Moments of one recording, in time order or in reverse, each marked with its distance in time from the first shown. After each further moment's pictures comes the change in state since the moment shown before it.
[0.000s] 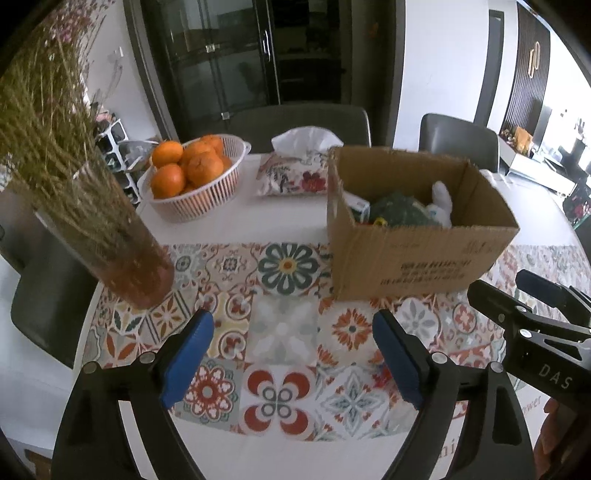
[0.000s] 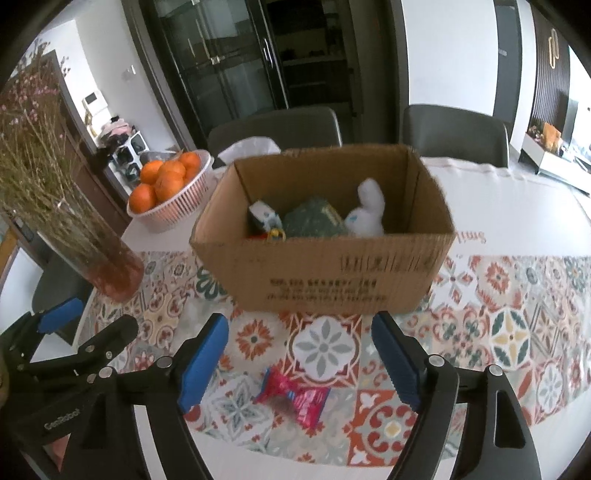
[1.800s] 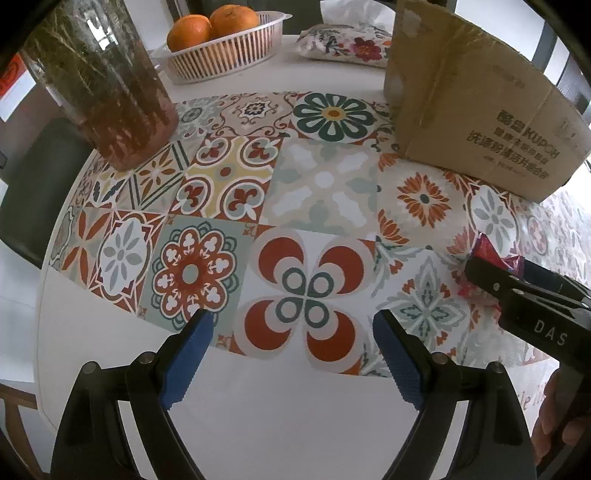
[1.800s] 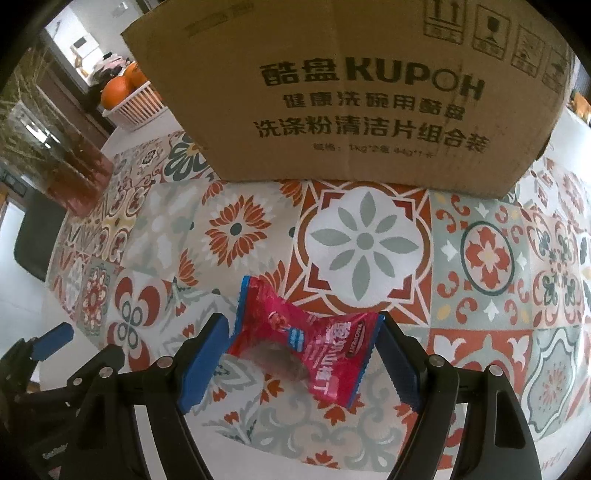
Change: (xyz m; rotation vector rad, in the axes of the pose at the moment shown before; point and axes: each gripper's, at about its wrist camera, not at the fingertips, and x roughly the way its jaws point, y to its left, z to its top) left arm 0.092 0.027 -0.110 -0.122 0.303 0.054; right arm 0.130 0.010 -0.079 -0.030 0.284 0.041
